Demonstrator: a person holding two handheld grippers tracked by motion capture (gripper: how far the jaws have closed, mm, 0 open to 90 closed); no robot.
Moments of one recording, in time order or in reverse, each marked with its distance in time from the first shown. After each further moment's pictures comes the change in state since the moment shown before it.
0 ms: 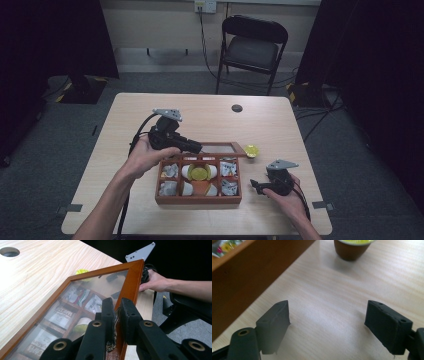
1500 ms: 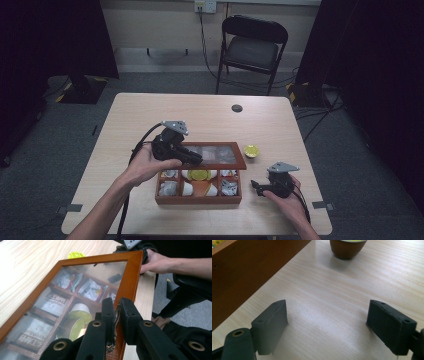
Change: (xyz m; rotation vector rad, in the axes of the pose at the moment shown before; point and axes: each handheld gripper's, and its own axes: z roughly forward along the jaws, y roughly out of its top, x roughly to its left) left arm -0.018 -0.014 0.015 0.122 0.014 0.070; right arm 0.000 -0.009 0.003 -0.040 -0.027 -0.008
